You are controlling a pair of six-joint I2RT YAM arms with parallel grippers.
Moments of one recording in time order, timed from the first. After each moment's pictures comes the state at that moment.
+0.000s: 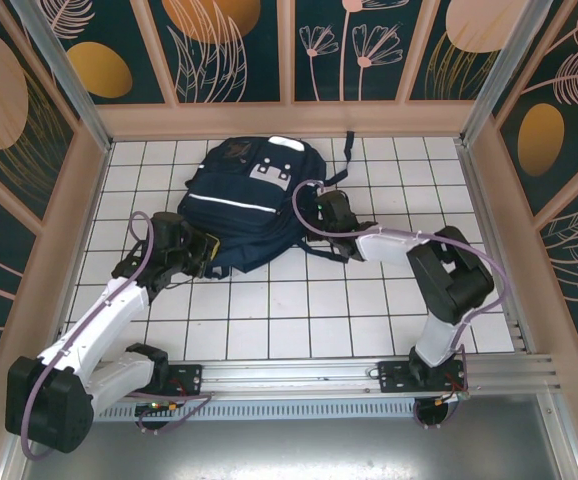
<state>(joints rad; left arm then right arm) -0.31 1.02 0.66 -0.37 0.22 -1.48 0.59 1.77 0.95 0.08 0.10 0.38</state>
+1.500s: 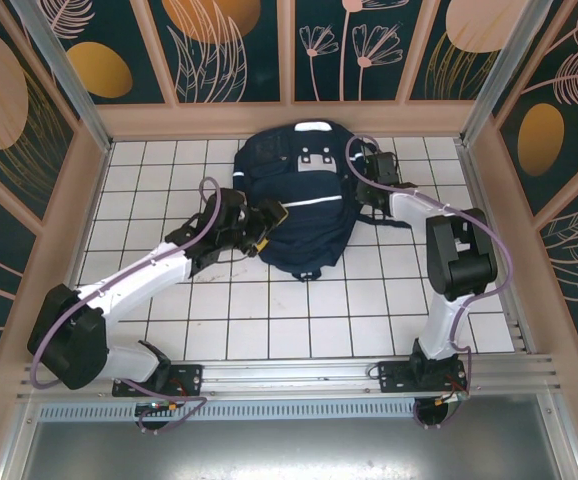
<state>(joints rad) -0.63 1.37 0.95 -0.17 0.21 -1.31 0.25 1.87 1.22 -0.19 0.13 0.40</state>
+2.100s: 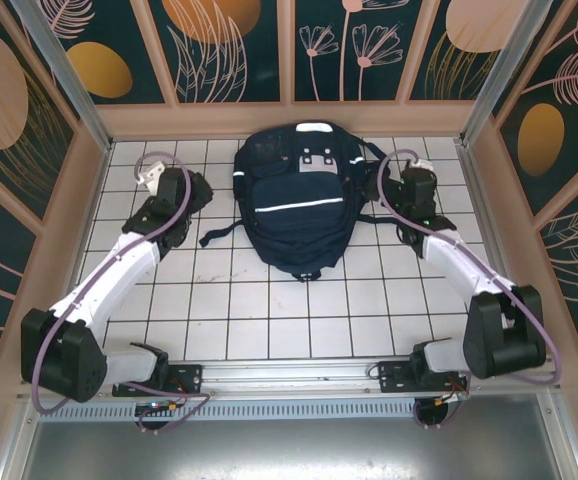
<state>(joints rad) -0.33 1.27 0.93 -0.31 -0.52 -0.72 0.19 1.32 0.81 0.04 0.20 0.37</state>
